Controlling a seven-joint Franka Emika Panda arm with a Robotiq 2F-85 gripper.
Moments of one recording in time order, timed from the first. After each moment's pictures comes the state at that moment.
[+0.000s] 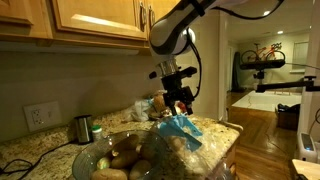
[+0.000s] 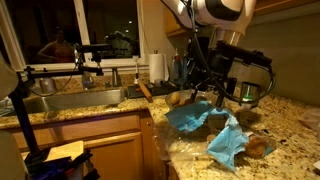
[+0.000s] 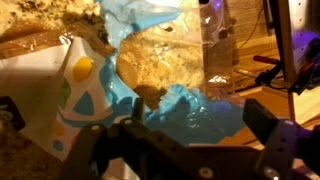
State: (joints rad) arm -0.13 0.22 0.00 -1.87 -0.01 1.81 -1.32
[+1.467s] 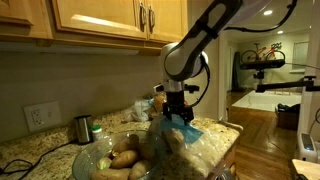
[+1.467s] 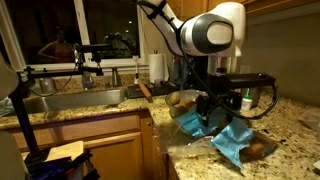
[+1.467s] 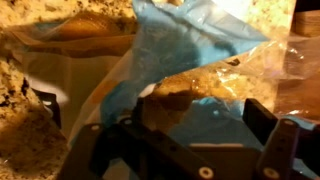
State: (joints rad) arm -0.14 0.22 -0.03 -2.10 -0.05 2.33 -1.46
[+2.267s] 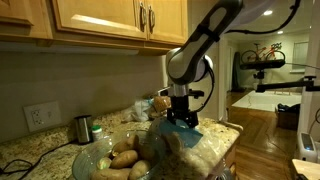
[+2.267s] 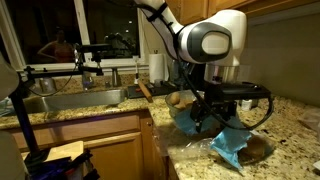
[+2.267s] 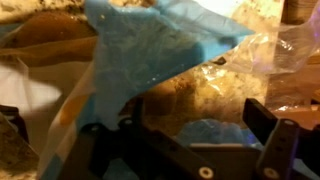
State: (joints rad) arm -0.15 0.21 -0.03 -2.16 0.02 2.34 -1.50
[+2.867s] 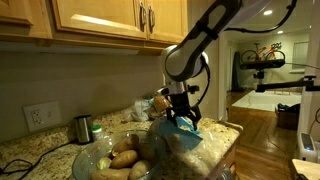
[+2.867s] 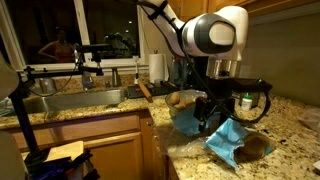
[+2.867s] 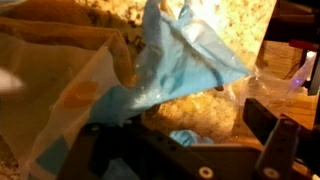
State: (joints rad) arm -0.15 0.22 -0.03 -2.10 -0.08 2.21 -1.67
